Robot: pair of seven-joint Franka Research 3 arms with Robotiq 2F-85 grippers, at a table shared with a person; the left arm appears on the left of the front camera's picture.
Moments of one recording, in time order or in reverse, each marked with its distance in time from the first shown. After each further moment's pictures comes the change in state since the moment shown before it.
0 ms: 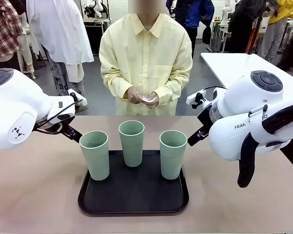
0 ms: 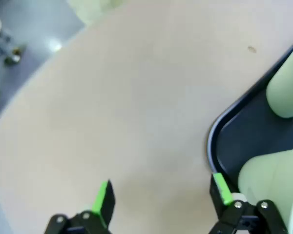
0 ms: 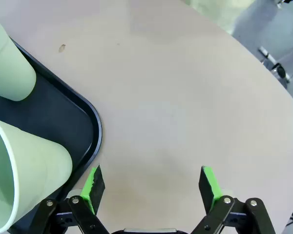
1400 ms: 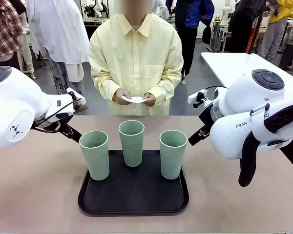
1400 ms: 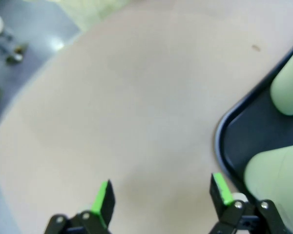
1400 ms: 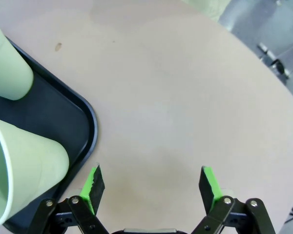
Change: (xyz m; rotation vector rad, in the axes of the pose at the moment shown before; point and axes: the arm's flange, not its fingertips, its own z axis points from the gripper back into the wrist) left arm 0.001 0.014 0.012 0.021 0.007 -0.003; right arm 0.000 -0.009 0.008 -0.010 0.017 -0.021
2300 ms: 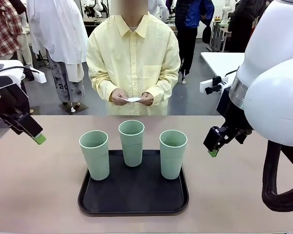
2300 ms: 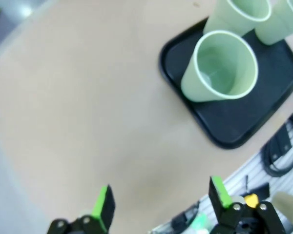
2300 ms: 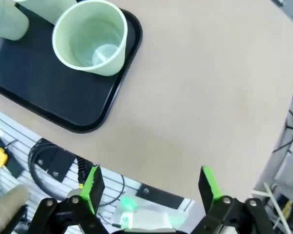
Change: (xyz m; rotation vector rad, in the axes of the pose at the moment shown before) left arm -0.037 -0.005 0.159 -0.168 0.217 0.096; right arm -0.023 0.080 0.167 -0.027 0.316 -0.168
